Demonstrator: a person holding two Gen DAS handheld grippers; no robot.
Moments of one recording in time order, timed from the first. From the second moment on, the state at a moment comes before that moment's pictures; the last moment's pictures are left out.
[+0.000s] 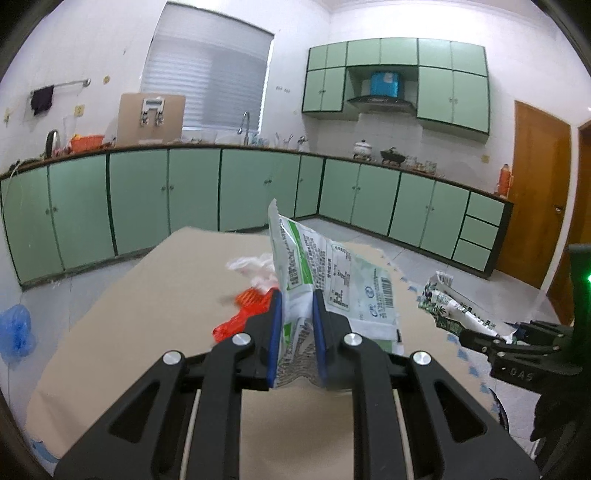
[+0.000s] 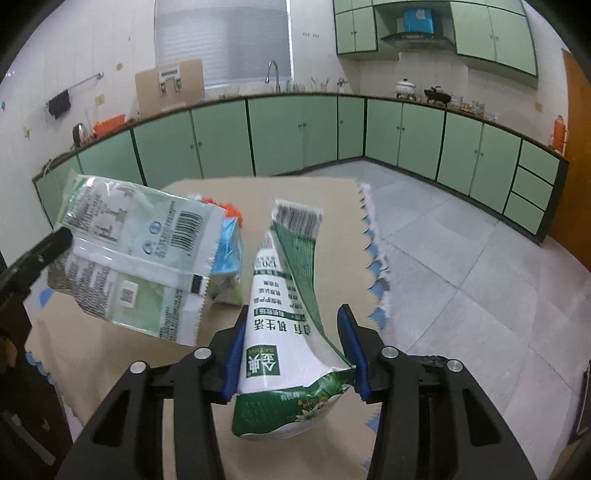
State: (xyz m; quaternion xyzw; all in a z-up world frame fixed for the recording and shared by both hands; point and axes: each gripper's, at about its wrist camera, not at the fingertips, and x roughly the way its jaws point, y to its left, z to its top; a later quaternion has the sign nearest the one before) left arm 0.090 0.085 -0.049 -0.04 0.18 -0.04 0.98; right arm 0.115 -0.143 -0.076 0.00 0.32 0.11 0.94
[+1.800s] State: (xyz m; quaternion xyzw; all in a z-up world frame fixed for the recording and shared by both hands) left arm 0.148 -0.223 -0.144 0.09 0.31 -0.24 0.91; right arm 0.076 -0.369 -0.166 0.09 0.39 -0.09 0.91
